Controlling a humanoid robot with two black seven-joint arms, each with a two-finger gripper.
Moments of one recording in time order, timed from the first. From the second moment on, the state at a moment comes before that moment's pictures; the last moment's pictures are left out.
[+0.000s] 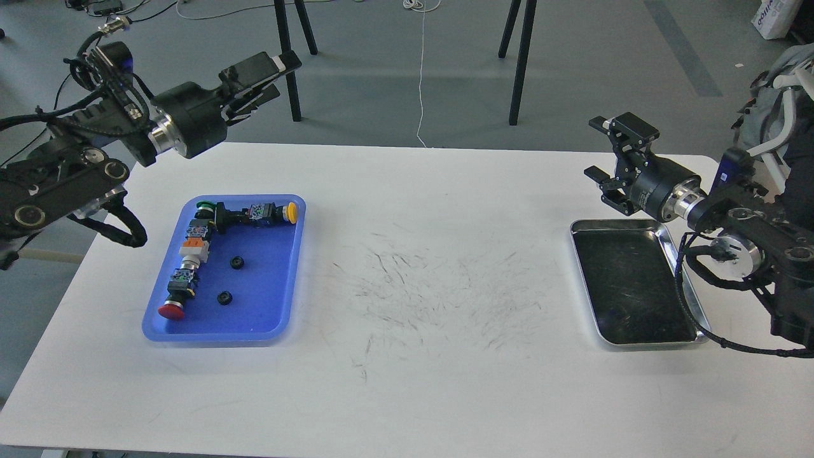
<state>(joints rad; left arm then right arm) -1.07 0.61 -0.27 -0.95 0.74 -0.16 -0.49 0.82 -0.46 0.46 0.62 -0.48 0.38 0.32</state>
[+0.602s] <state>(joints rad) -0.99 0.27 -0.47 -0.63 0.32 -0.21 -0.49 0.81 -0.42 0.48 0.52 -0.20 0.32 0.32</state>
